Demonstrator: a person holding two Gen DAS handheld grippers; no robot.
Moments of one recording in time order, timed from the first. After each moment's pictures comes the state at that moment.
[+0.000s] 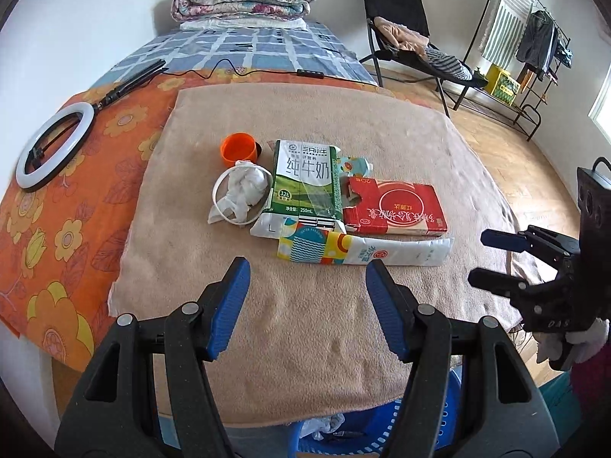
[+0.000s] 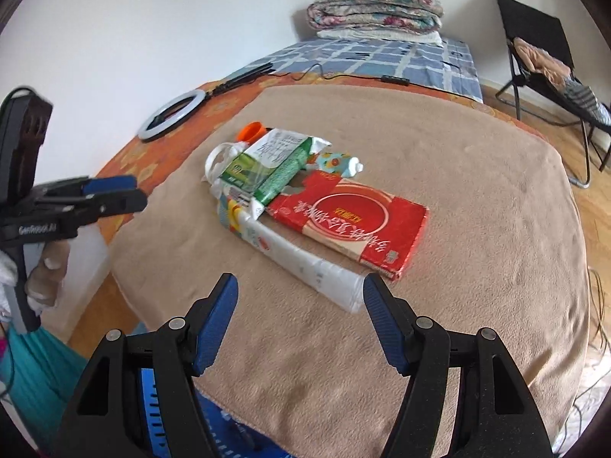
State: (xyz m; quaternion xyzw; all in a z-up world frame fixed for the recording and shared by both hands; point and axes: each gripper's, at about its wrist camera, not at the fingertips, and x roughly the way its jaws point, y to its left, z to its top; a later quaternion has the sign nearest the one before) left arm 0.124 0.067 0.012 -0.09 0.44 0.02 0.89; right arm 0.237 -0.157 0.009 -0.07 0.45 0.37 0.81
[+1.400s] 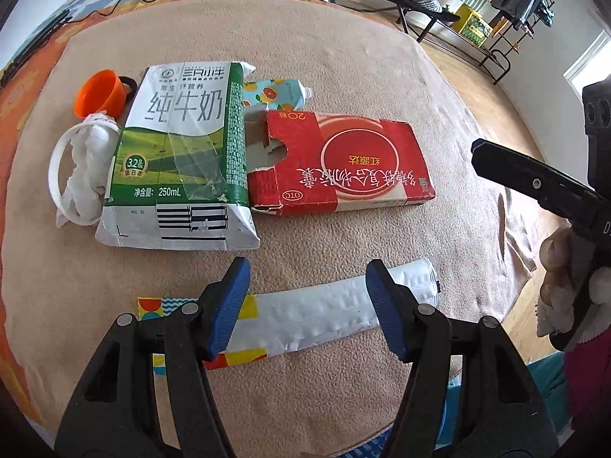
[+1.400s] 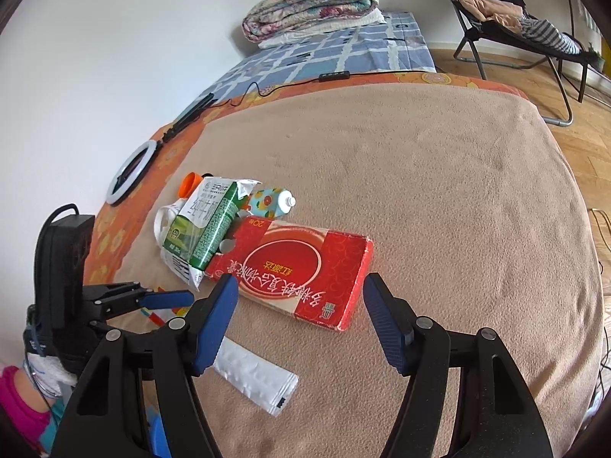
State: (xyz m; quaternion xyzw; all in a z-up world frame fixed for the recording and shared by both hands) left arm 0.210 0.020 -0.069 -0.11 0.55 -0.09 0.82; right arm 0.307 -0.174 0.000 0.02 0.48 0.32 0.82
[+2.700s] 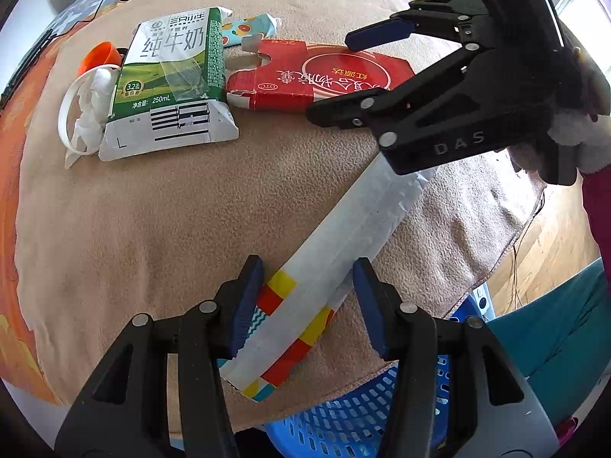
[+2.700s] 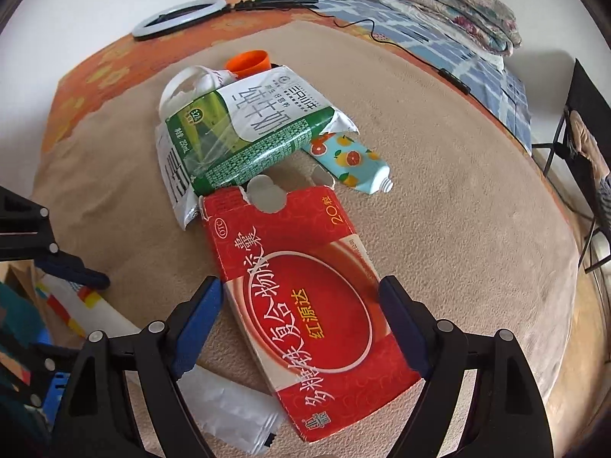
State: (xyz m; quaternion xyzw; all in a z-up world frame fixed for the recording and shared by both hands) left arm 0.141 -0.010 -0.089 0.00 0.59 -0.11 0.80; right arm 0.282 -0.073 -0.047 -0.30 0.45 0.40 0.74
